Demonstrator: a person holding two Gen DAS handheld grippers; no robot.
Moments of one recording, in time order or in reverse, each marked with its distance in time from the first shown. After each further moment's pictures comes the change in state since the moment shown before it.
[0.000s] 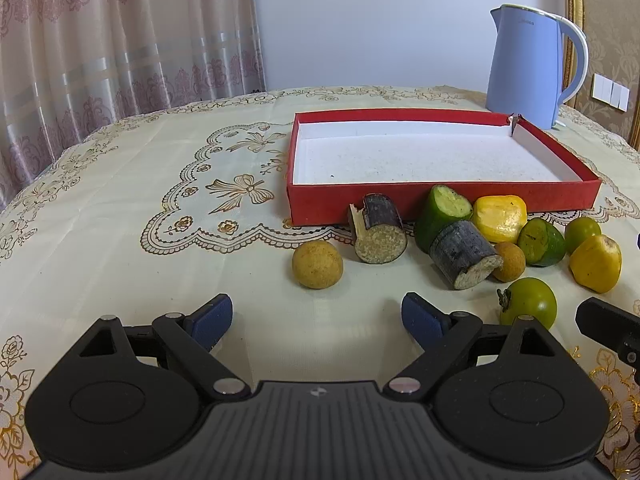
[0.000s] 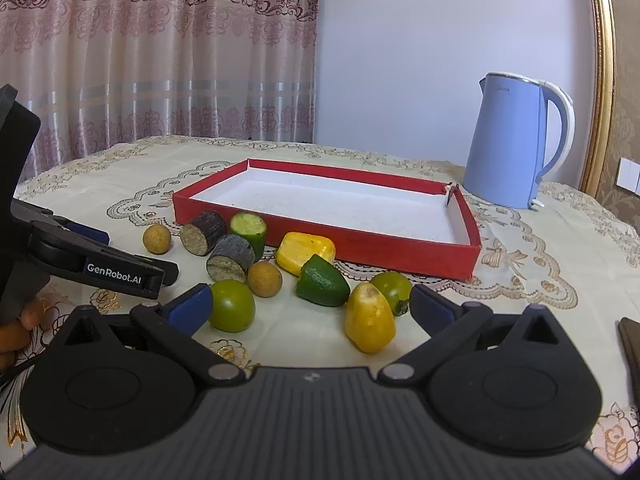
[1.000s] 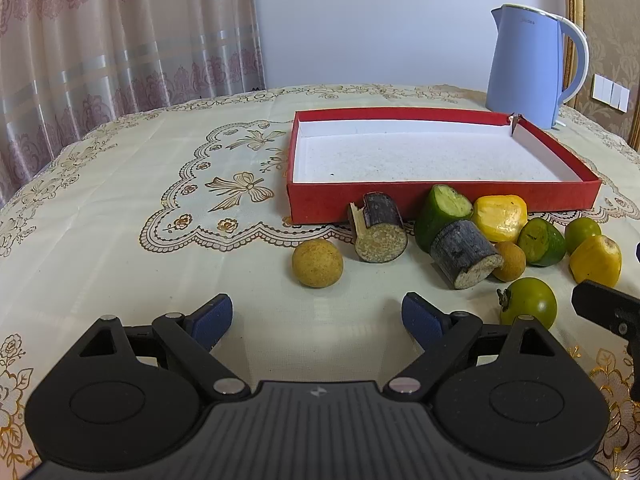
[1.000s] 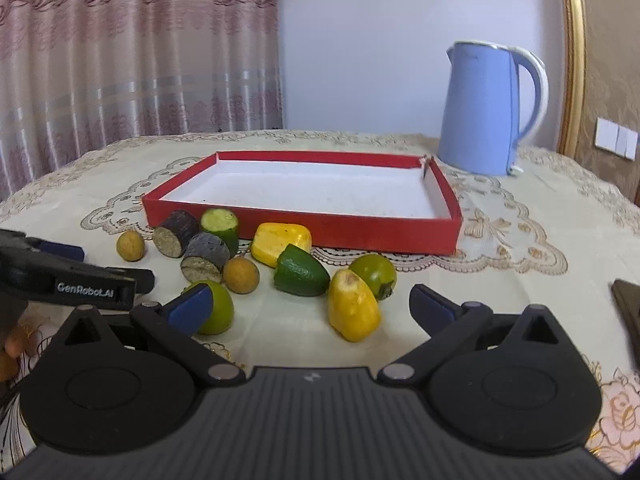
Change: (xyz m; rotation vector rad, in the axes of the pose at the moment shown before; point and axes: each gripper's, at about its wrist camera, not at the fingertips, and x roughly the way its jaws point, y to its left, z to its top) left arm 0.002 0.000 -0.001 0.000 0.005 -0.001; right arm 0.011 -0.009 0.003 0.109 0.056 -0.080
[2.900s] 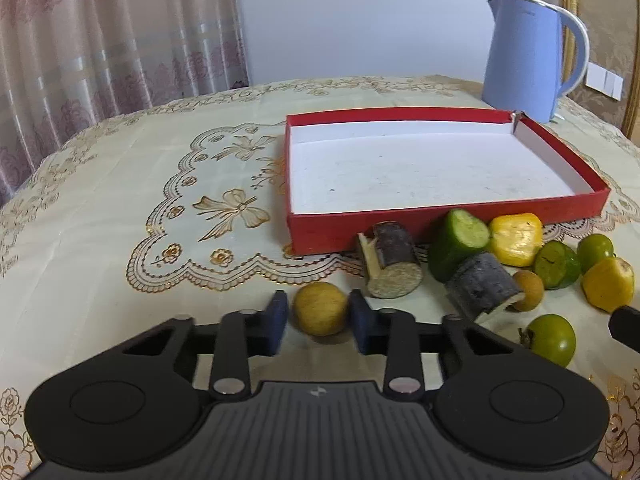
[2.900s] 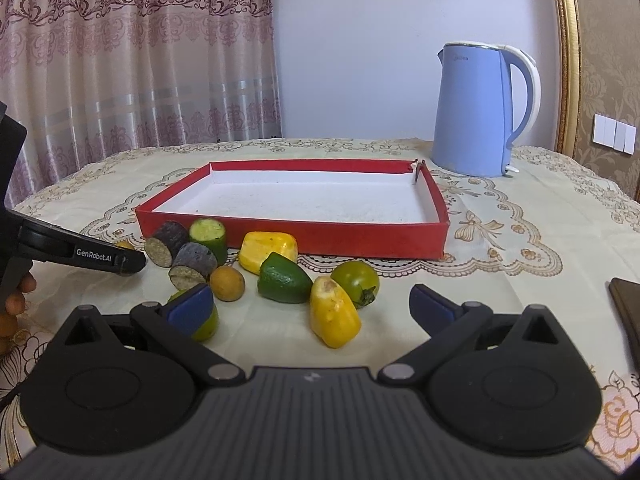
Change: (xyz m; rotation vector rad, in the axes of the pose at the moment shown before) left arm 0.019 0.007 0.031 0.050 0.045 -0.041; right arm -0.004 -0.015 0.000 0.023 -0.029 0.026
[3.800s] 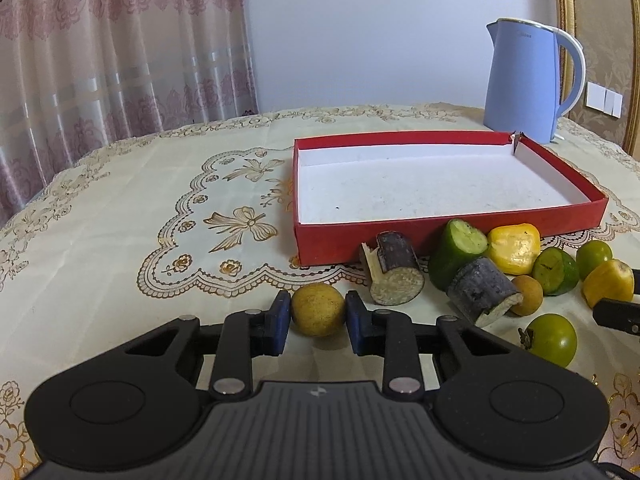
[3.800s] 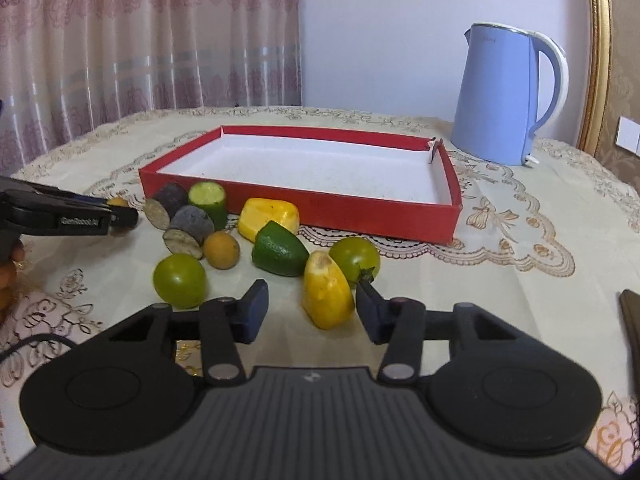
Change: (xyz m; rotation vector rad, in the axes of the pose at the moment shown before) left arm -0.008 0.000 -0.014 -0.017 -0.104 0.025; right arm 0.018 -0.008 -0.001 -0.094 0.096 0.039
